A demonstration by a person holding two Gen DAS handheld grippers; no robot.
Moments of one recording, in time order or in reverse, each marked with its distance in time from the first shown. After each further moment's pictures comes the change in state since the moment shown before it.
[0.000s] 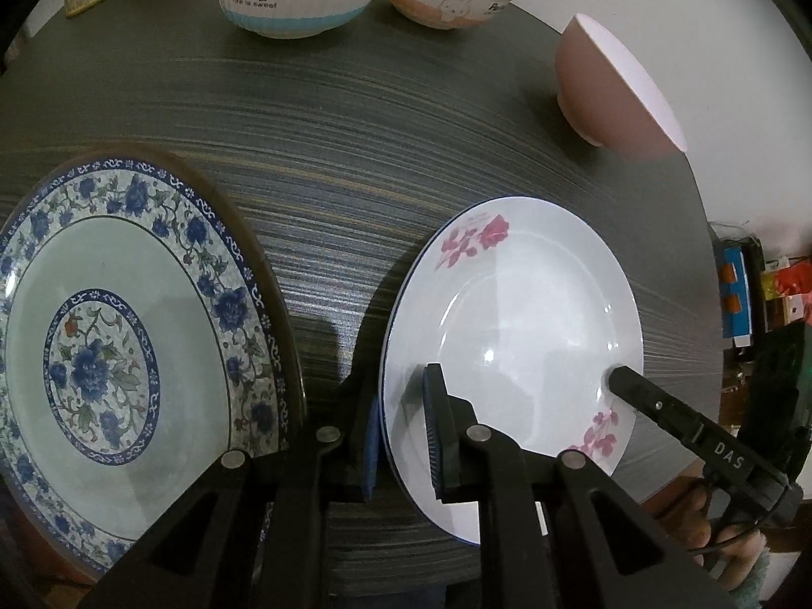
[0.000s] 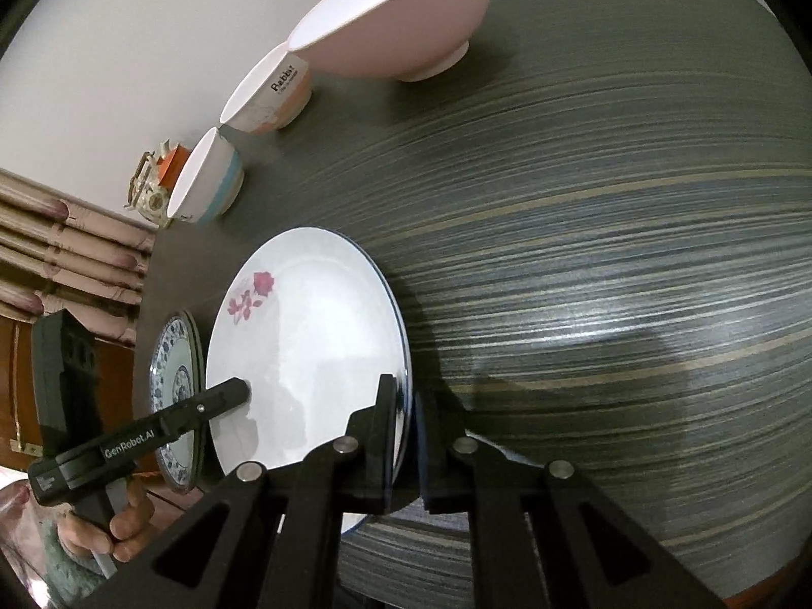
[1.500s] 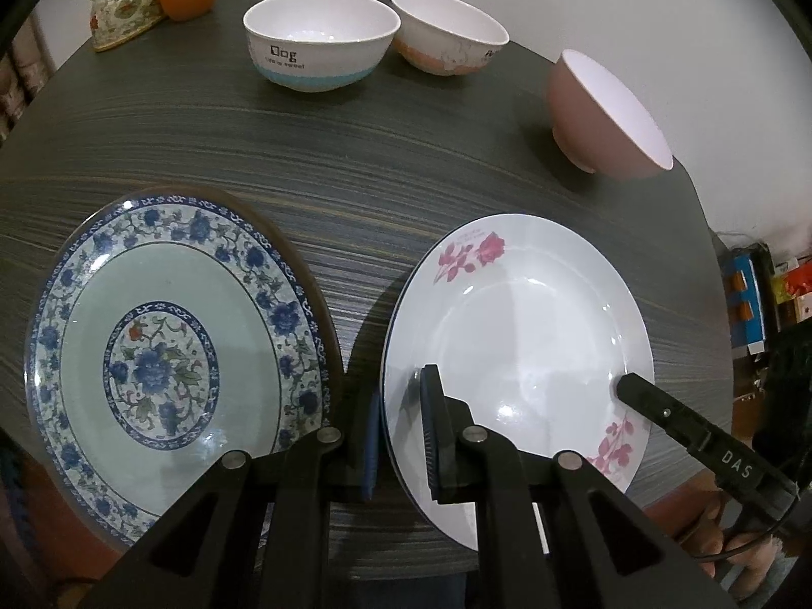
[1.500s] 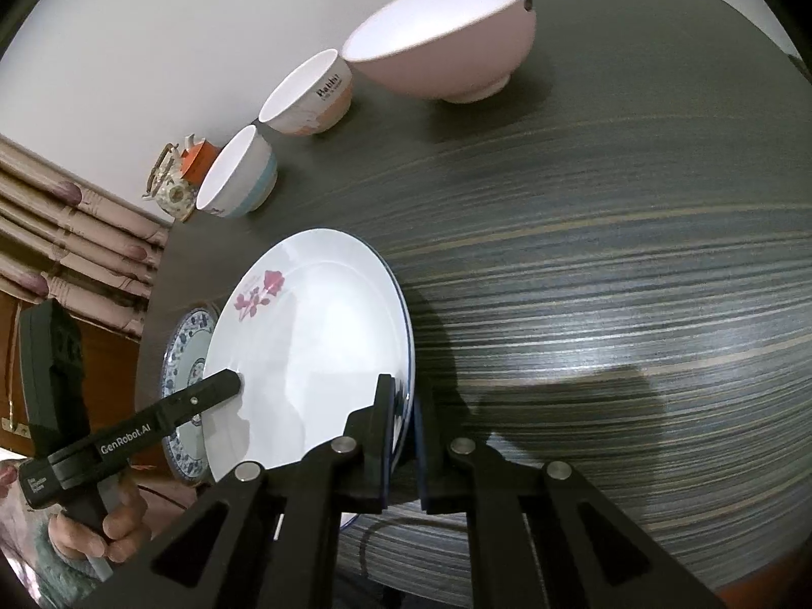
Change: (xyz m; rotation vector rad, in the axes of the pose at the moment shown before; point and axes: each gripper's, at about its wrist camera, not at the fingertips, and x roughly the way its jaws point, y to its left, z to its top) left arm -0.039 -0.012 -0.018 0.017 -0.102 0.051; right arm -0.023 0.029 -0.015 -0.067 -0.060 -0.010
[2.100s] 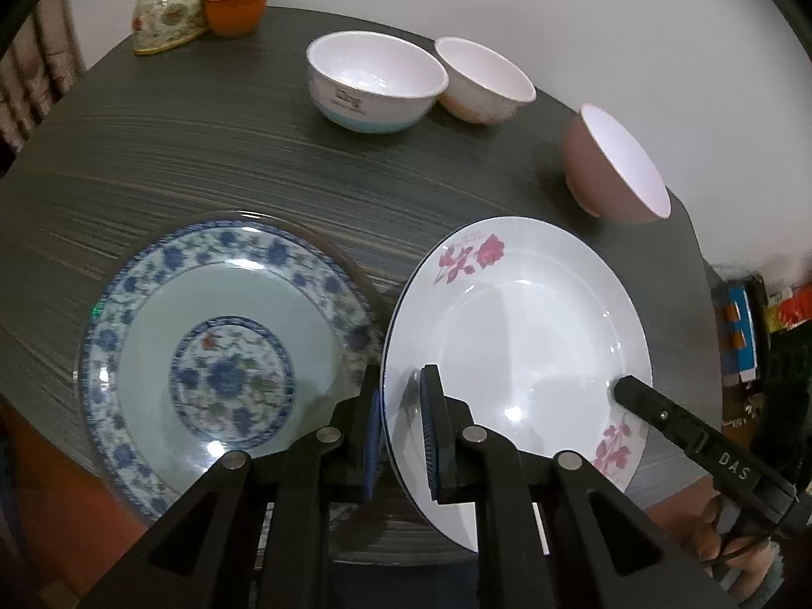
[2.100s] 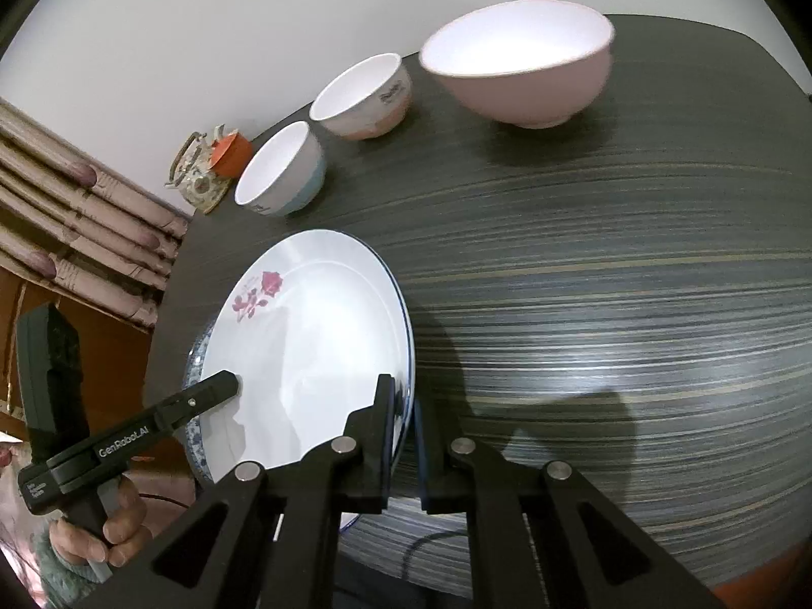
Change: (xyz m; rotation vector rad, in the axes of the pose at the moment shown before) left arm -0.052 0.045 -0.007 -0.057 -0.074 -0.006; right arm 0.000 0.052 0.009 -0.059 -0.006 0.012
